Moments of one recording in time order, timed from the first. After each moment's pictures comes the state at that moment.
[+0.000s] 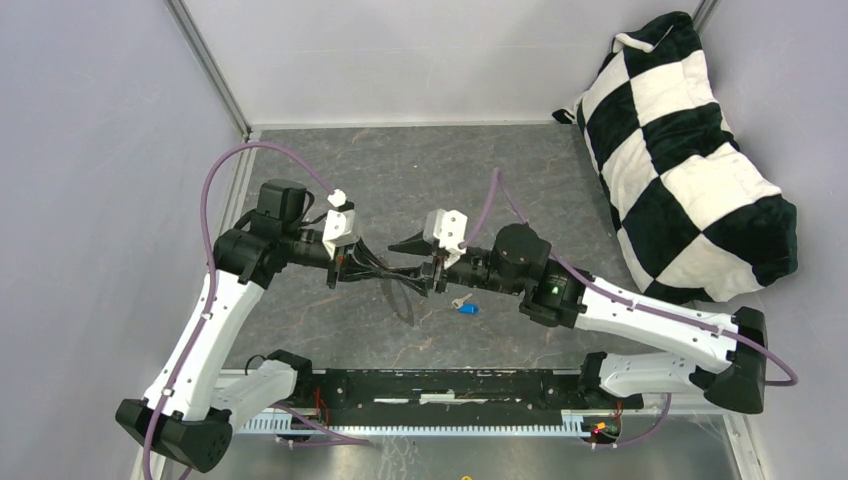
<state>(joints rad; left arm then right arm) -0.32 0.99 1.15 -0.96 1.20 0.73 1.15 1.15 0.96 0.28 -0.20 -0.06</state>
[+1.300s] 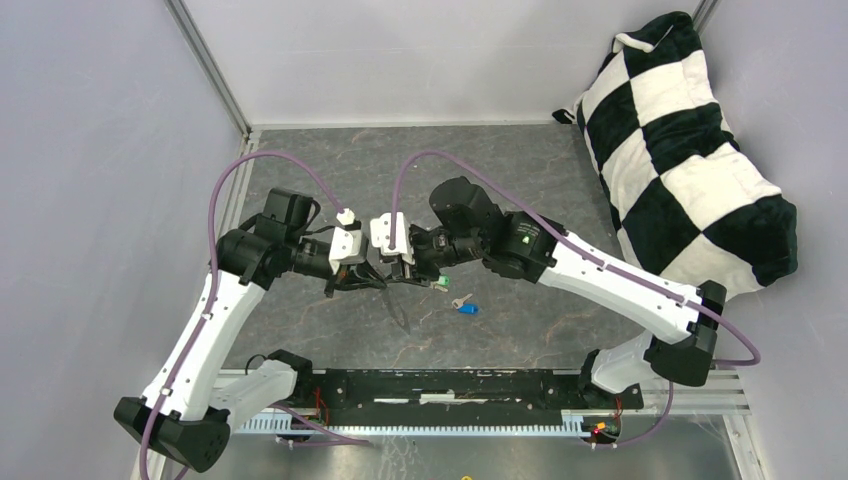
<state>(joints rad) -0.35 0.99 1.15 -1.12 1.10 0.94 1.09 1.44 1.52 -0.56 -0.44 -0.48</state>
